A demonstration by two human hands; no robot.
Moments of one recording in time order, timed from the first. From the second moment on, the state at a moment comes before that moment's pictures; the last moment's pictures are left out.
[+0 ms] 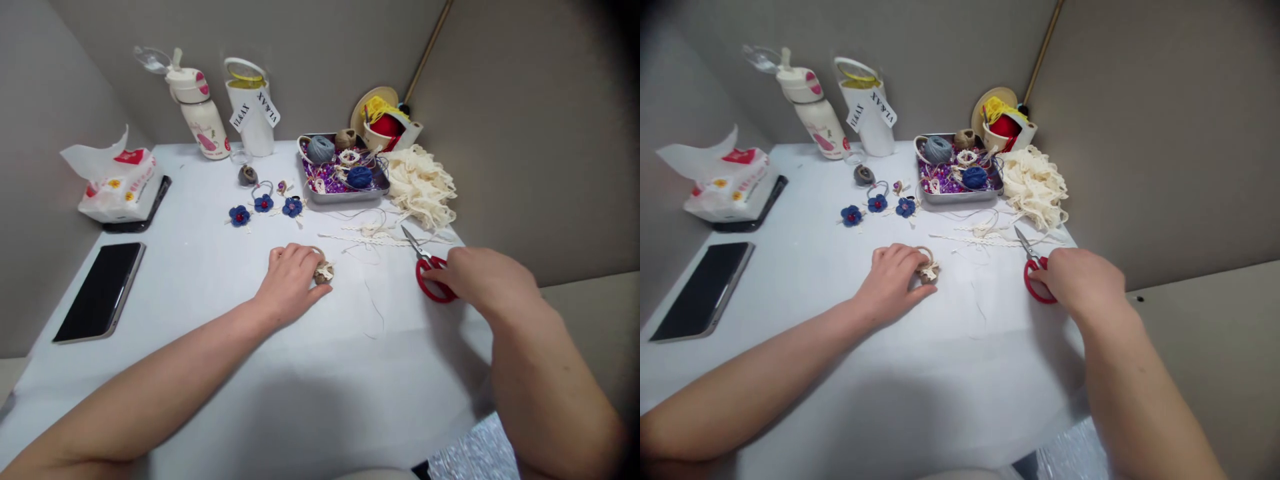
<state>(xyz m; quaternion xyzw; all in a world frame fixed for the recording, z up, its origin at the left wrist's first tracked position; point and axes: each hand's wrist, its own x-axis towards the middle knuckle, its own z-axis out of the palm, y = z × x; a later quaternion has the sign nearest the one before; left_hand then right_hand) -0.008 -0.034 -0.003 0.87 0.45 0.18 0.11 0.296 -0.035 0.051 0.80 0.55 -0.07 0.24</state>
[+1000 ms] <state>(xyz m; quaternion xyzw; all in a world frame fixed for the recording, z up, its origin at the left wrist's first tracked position) -0.004 -0.031 0.014 0.61 0.41 0.31 0.61 0.198 -0.029 0.025 0.43 0.70 -0.42 -0.39</state>
